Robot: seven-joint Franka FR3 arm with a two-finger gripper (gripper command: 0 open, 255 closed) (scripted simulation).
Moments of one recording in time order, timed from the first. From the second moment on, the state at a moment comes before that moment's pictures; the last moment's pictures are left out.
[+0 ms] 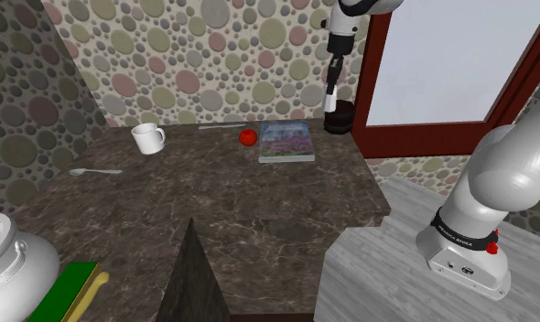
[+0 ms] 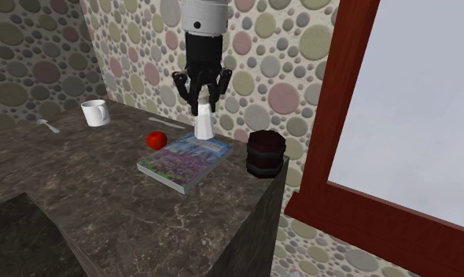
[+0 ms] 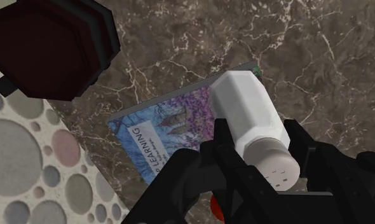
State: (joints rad) arm 0.05 -0.31 -0.18 -2.14 0.03 1.89 -0.52
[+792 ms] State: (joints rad) arm -0.04 -0.05 -0.34 -1.81 0.08 1.80 -0.78
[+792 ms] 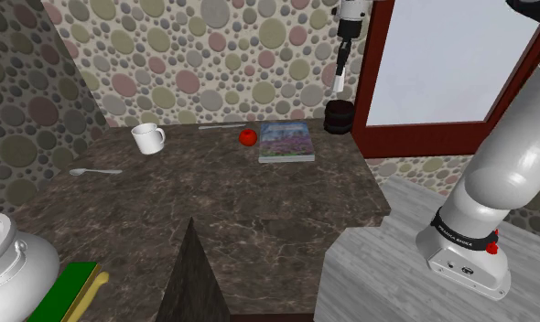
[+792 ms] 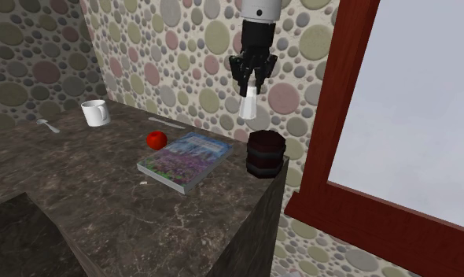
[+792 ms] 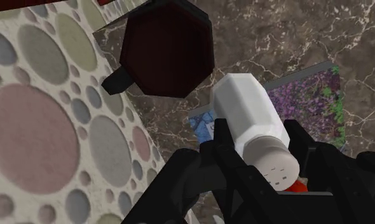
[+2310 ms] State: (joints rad) arm -0.11 0.18 -0.40 -1.74 0.17 1.93 -0.96
